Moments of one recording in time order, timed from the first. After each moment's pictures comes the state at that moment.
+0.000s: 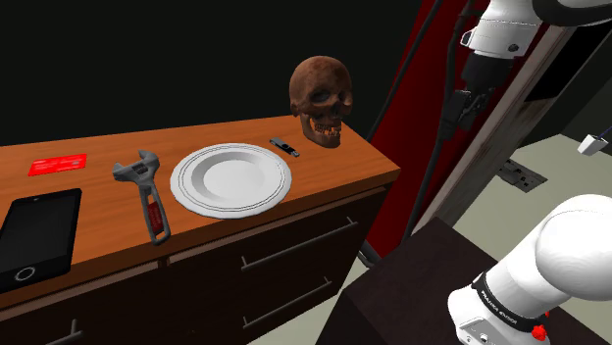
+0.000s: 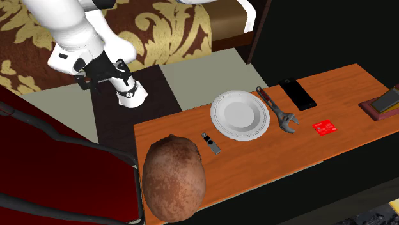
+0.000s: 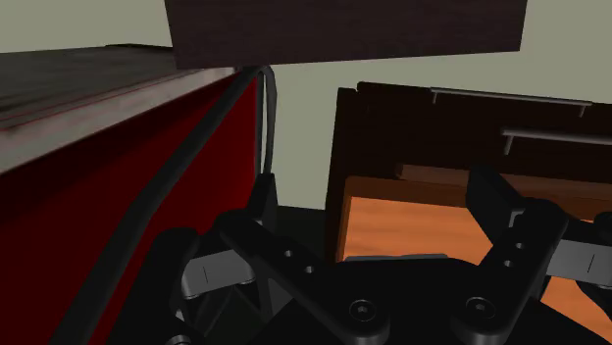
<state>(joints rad) 0.00 -0.83 0.02 -2.46 -0.01 1.55 0.01</state>
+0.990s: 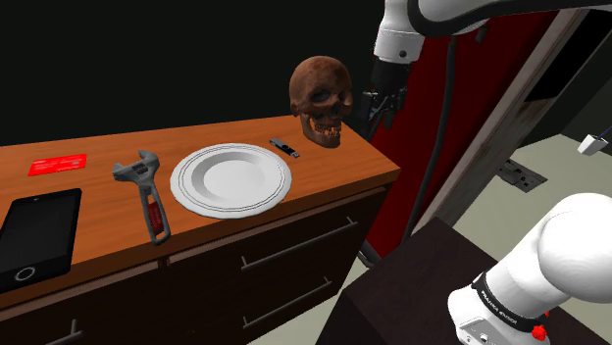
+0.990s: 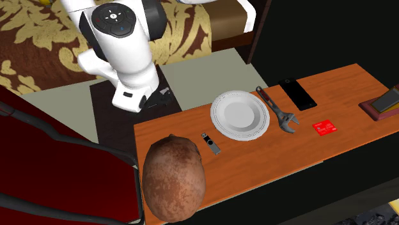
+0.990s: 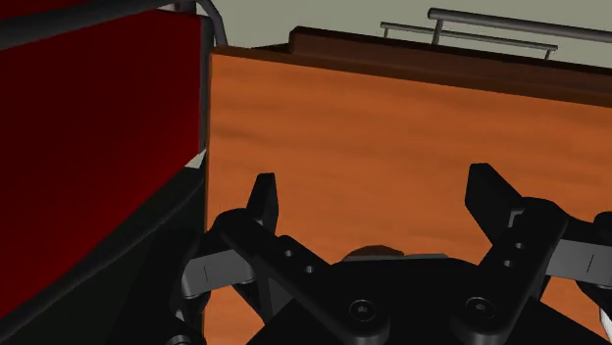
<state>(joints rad) 0.06 -0.36 0.16 -2.22 0.06 1.77 0.14</state>
